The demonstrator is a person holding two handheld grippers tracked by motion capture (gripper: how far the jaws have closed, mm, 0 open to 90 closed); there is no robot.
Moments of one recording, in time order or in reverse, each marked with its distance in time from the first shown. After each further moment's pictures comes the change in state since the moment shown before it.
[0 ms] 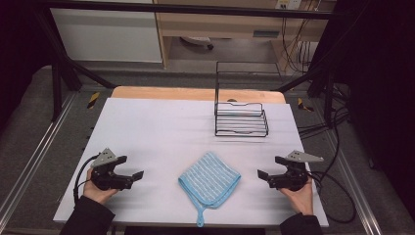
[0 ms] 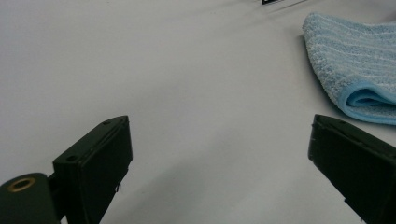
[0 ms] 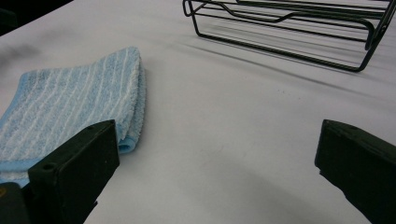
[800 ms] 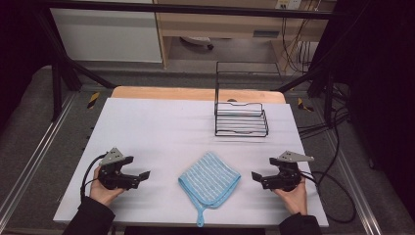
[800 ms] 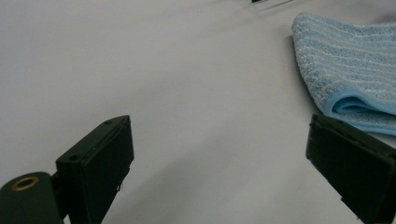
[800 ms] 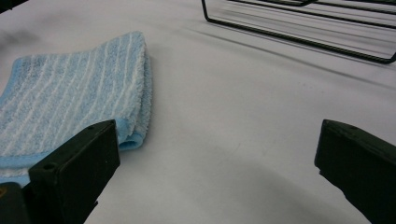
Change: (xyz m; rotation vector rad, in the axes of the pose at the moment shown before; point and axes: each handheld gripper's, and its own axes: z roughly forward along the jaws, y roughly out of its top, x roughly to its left) left arm -0.015 0.009 0.012 0.022 -0.018 -0.006; right arm 0.013 0.001 0.015 0.051 -0.003 -0.022
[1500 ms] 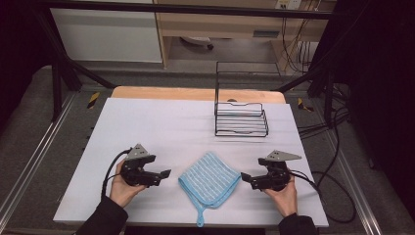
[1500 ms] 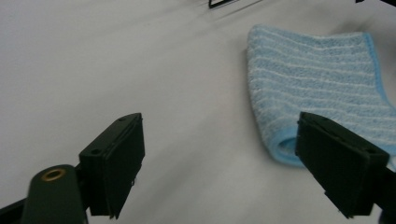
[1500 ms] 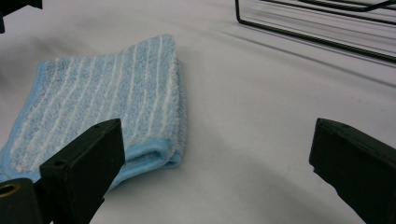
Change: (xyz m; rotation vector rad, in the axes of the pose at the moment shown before) left arm -0.047 0.038 0.034 0.057 -0.066 0.026; right arm 0.026 0.011 0.019 0.029 0.039 -0.010
